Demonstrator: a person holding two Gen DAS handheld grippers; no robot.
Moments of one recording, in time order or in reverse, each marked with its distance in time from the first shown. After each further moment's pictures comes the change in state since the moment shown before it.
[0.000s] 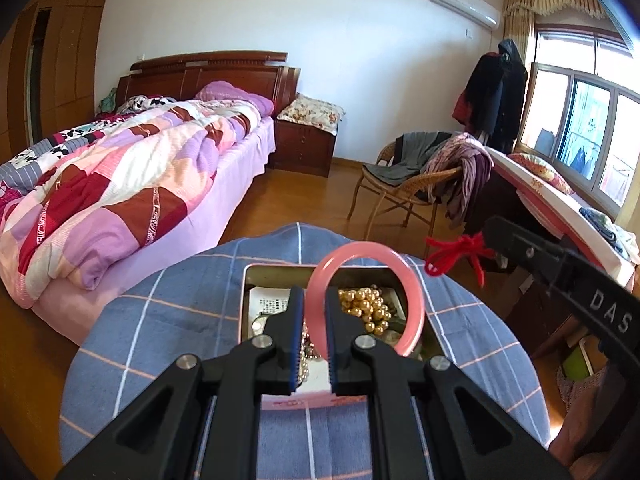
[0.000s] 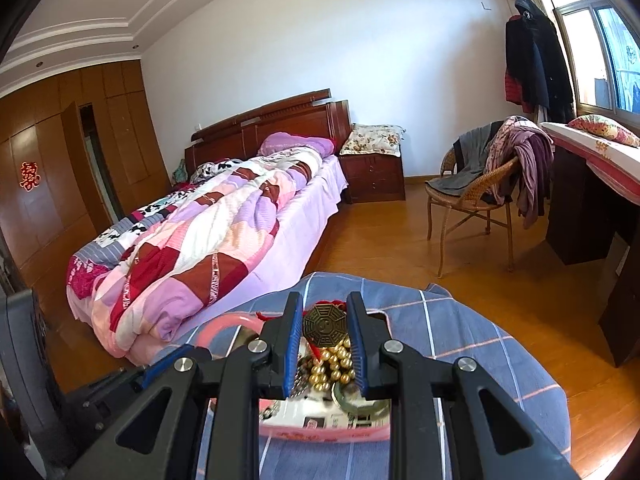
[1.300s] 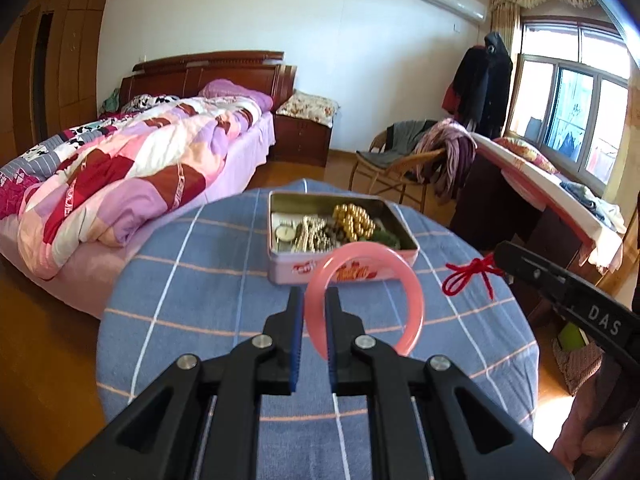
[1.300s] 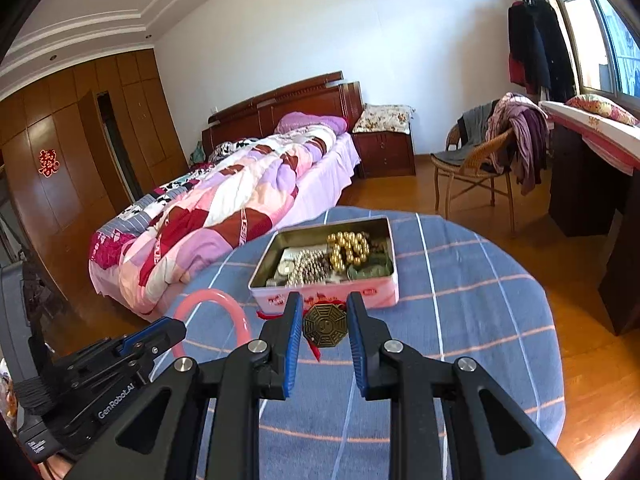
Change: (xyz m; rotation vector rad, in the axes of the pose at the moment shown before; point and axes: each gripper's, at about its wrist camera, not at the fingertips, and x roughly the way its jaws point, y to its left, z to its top) left arm -0.106 0.014 -0.076 0.021 -0.002 -0.010; right arm -0.123 0.006 -0.091 0.000 0.058 0.065
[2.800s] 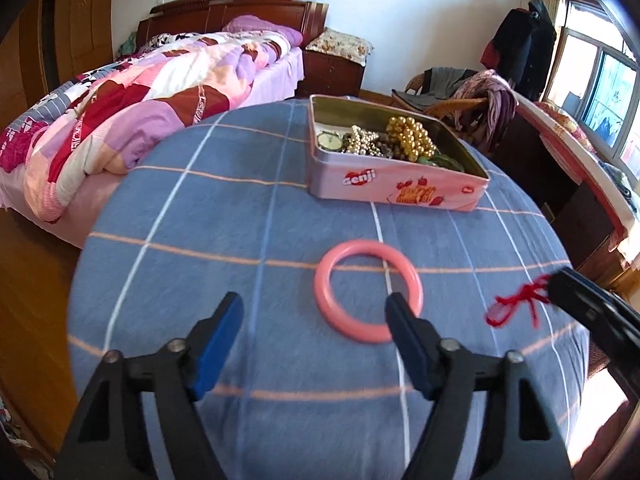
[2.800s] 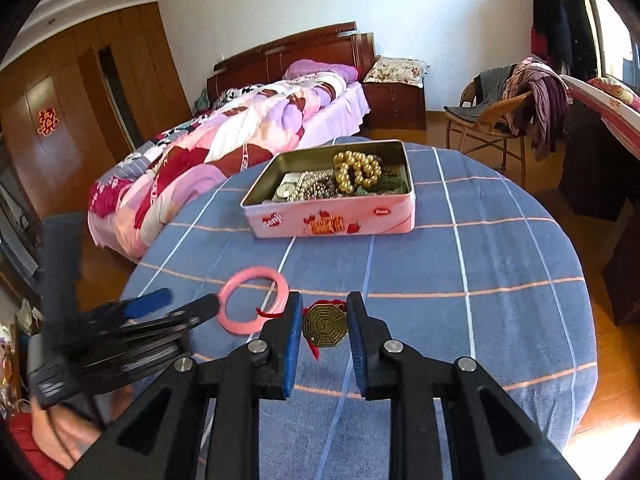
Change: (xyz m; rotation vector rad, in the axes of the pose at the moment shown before) left arm 0.069 0.028 -0.045 -0.057 0.243 0.099; right arm 0.042 0.001 -0.049 -0.046 0.193 0.010
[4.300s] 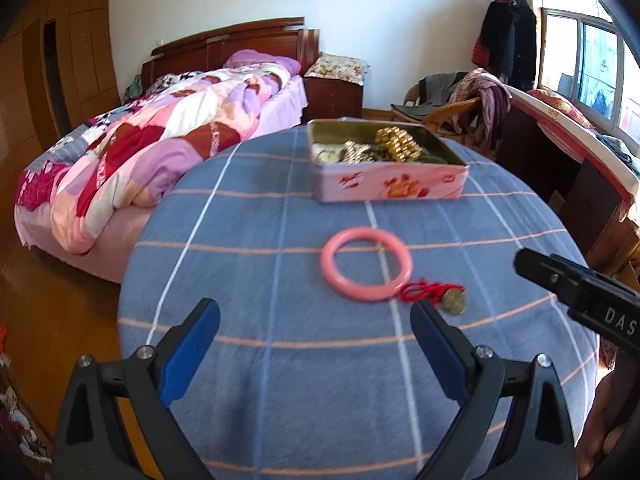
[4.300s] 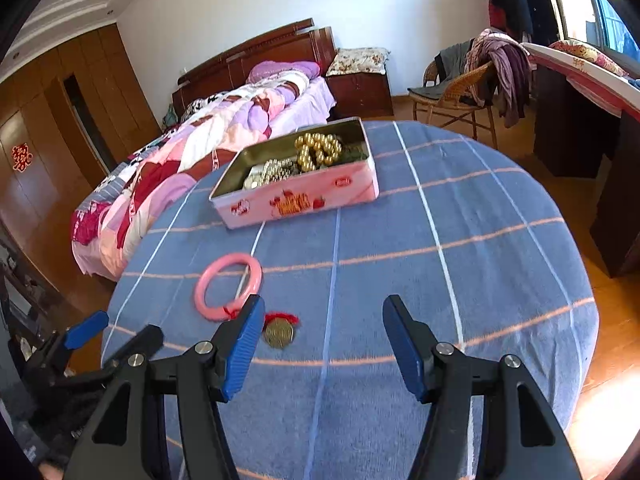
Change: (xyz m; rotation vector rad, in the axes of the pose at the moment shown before) left arm -0.049 -0.008 -0.034 0.090 -0.109 0.086; right arm -0.004 -0.016 -0.031 0.129 0.020 -0.061
